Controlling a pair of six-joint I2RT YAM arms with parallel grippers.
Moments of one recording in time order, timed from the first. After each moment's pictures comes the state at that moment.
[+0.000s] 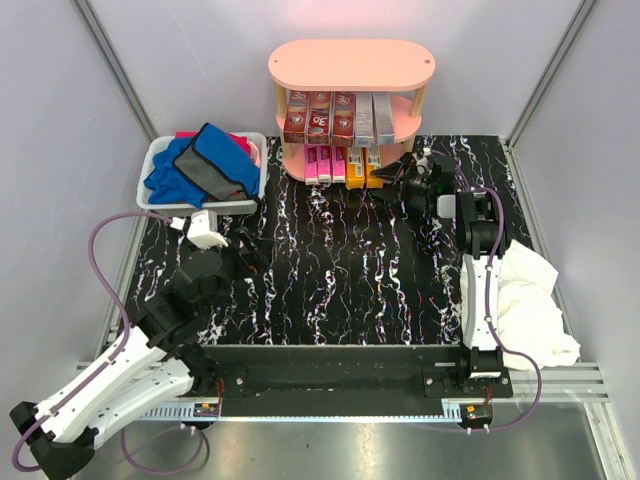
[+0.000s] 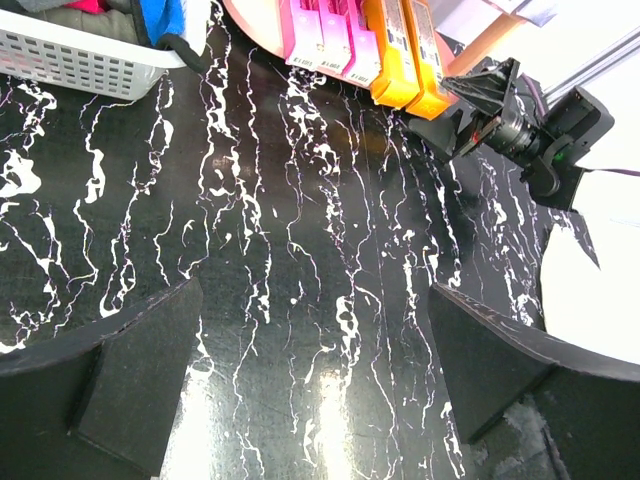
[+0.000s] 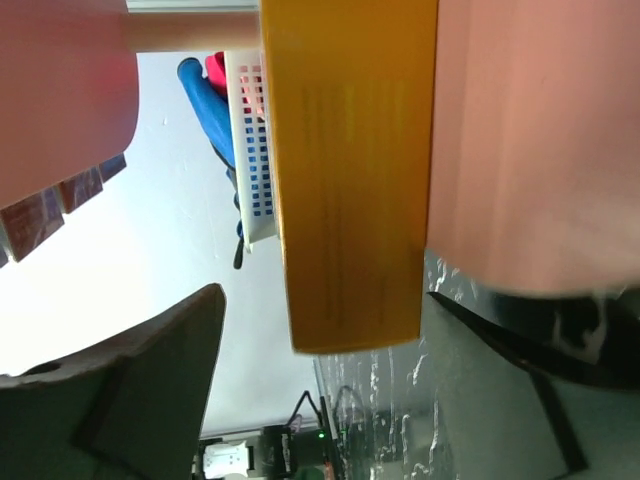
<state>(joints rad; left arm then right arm) -0.74 0.61 0.67 -0.37 -0.47 -0.68 0.03 2.53 1.60 0.67 -1.03 1.27</state>
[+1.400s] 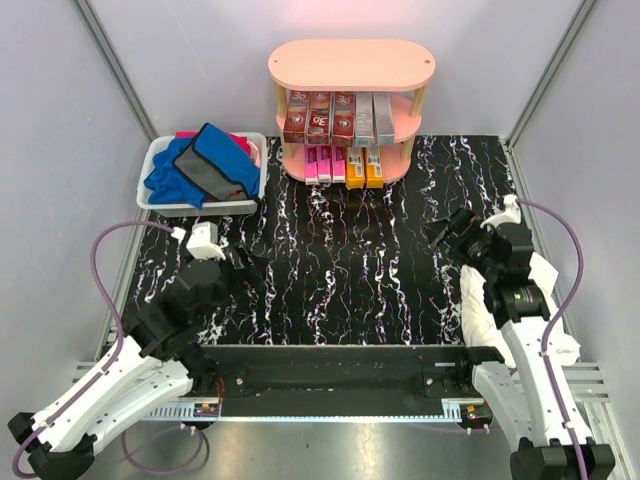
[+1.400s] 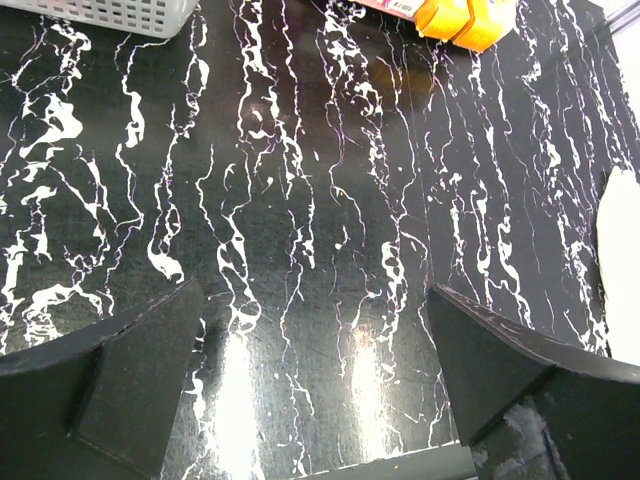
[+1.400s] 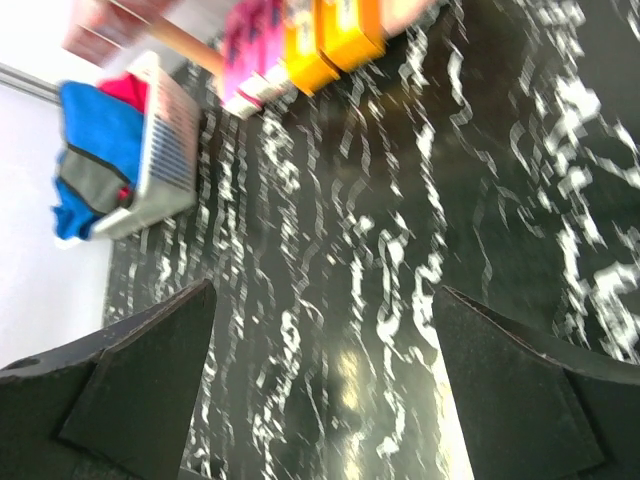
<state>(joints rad) -0.74 0.54 0.65 -0.55 -0.43 -0.66 0.05 0.73 0.69 -0.29 -0.25 0.65</state>
